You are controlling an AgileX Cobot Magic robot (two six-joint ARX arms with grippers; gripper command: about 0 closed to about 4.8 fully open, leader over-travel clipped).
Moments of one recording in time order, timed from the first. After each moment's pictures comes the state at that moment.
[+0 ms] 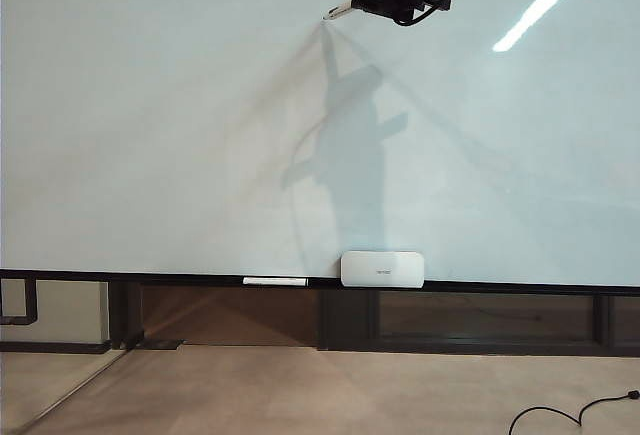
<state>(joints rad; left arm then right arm) -0.15 0.78 0.69 0.30 0.47 0.12 0.36 2.06 1.91 0.31 -0.13 0.13</state>
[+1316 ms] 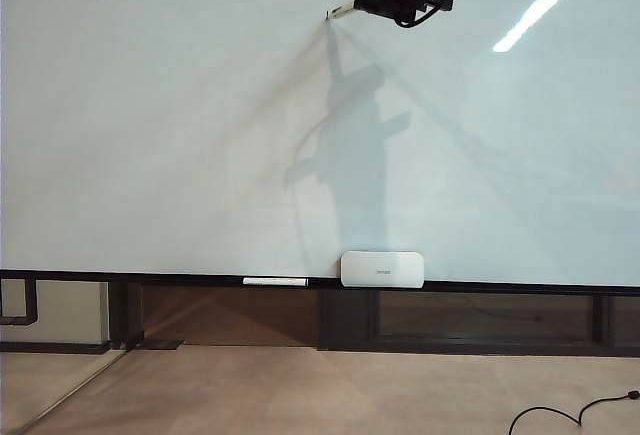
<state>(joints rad) -0.16 0.79 0.69 0.29 0.51 0.10 0.36 2.07 1.91 0.31 -0.12 0.12</state>
